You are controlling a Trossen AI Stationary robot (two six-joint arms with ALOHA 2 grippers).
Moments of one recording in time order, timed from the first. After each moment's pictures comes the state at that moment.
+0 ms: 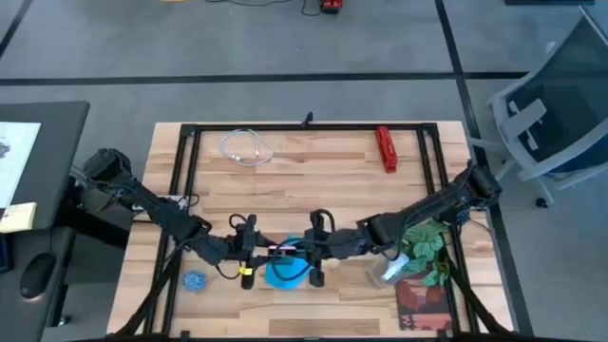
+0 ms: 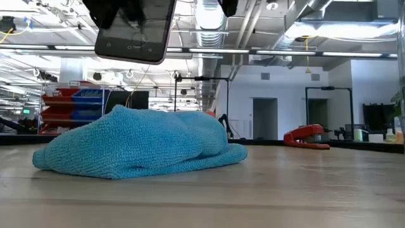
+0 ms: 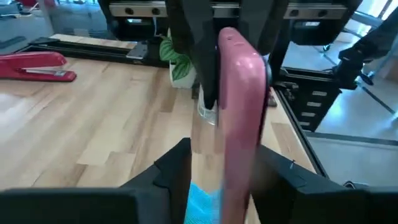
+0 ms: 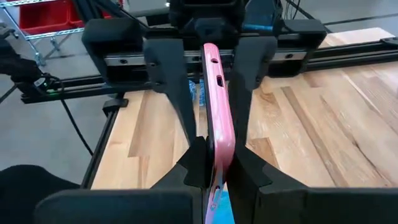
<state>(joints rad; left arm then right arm) -0.60 1.29 0.67 0.31 -0.58 -0.32 0.38 1.76 1.29 0.10 0.33 0.26</state>
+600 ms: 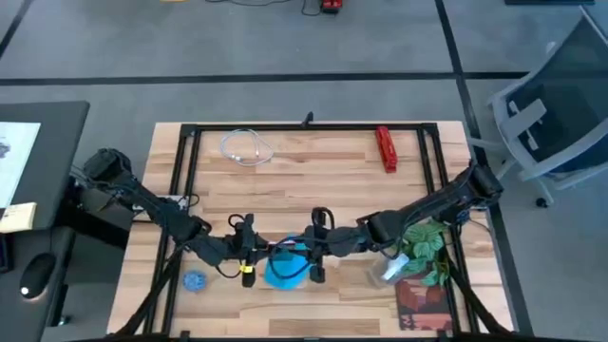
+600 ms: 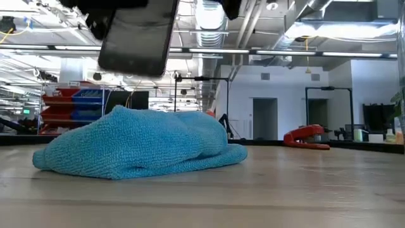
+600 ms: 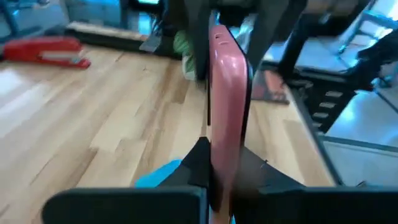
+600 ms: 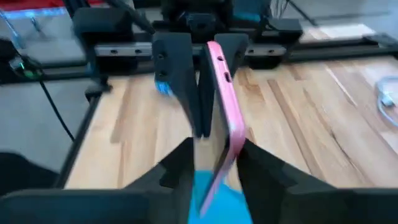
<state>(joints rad) -0.61 1.27 0.59 0.30 -0.66 -0.43 0.37 1.72 1.29 -0.05 0.35 0.25</state>
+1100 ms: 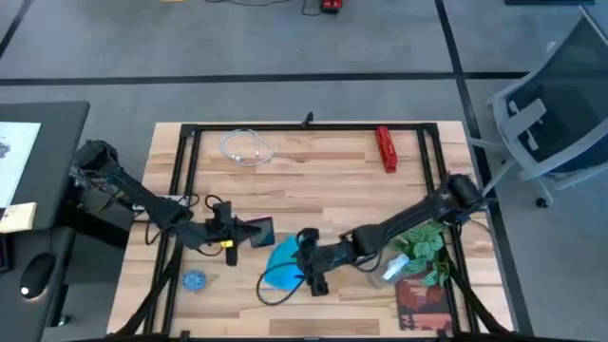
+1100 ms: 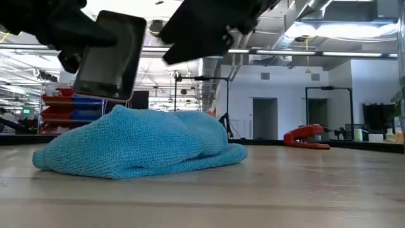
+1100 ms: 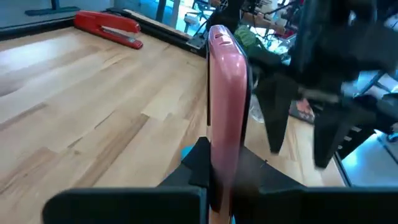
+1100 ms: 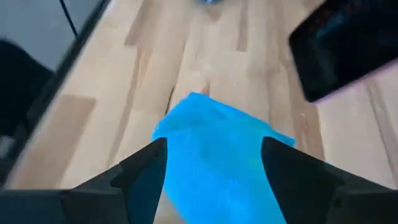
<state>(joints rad) -0.62 0.96 0.32 0.31 -0.76 -0.61 0.38 2.00 1.40 -0.11 0.18 0.06</state>
